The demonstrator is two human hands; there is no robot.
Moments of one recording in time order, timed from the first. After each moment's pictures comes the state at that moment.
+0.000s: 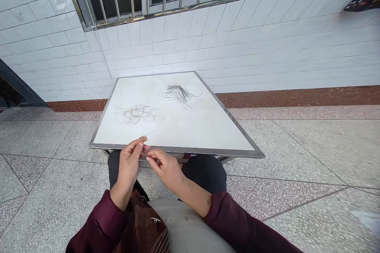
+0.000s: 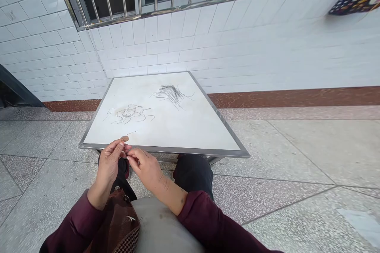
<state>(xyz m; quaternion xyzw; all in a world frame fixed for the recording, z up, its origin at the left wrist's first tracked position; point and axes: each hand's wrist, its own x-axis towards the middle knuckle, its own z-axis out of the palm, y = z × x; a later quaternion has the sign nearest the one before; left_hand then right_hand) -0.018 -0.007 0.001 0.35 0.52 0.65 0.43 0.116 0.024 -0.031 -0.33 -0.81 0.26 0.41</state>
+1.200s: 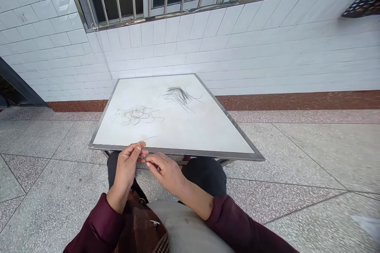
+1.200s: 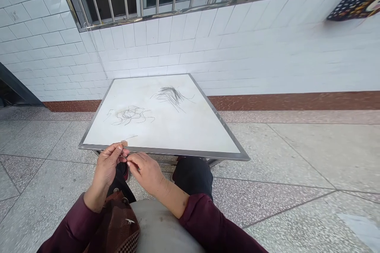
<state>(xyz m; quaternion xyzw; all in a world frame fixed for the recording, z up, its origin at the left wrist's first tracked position) -0.025 -0.014 -0.004 0.34 0.51 0.64 0.46 0.123 0.023 -0.027 -0.28 -0.86 0.22 0.36</state>
